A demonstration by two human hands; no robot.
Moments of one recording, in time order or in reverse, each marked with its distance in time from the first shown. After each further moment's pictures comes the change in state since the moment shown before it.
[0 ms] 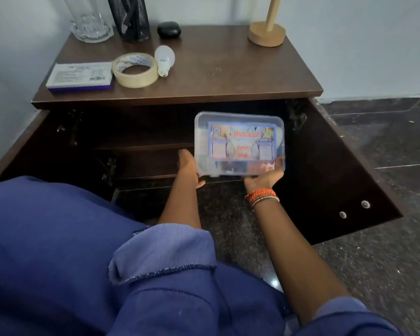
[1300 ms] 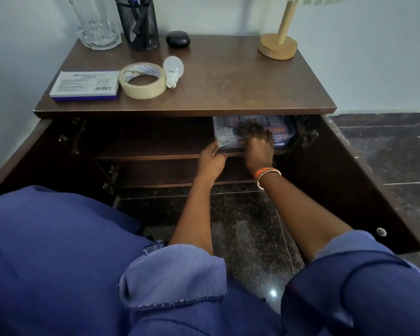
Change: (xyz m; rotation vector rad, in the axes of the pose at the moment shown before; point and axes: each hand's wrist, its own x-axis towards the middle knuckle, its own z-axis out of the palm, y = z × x) left_hand 0.018 0.021 0.033 0.158 -0.215 0.443; right_hand 0.084 -0.003 0.053 -2.285 -0.320 -1.093
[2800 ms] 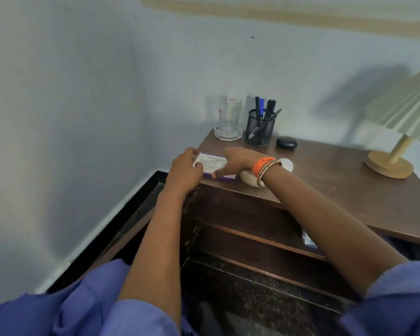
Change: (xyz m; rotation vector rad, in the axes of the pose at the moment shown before) left_hand -0.061 0.157 -0.242 0.684 0.624 0.403; right_hand 0.120 -0.309 -0.158 -0.002 -0.594 -0.571
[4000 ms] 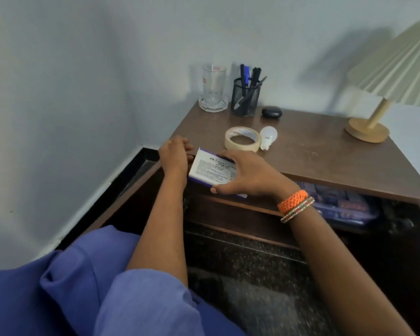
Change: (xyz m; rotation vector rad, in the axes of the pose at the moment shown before) left_hand -0.028 -0.002 0.044 -0.832 0.271 -0.380; right_hand -0.134 0.017 0.057 0.381 0.180 -0.181
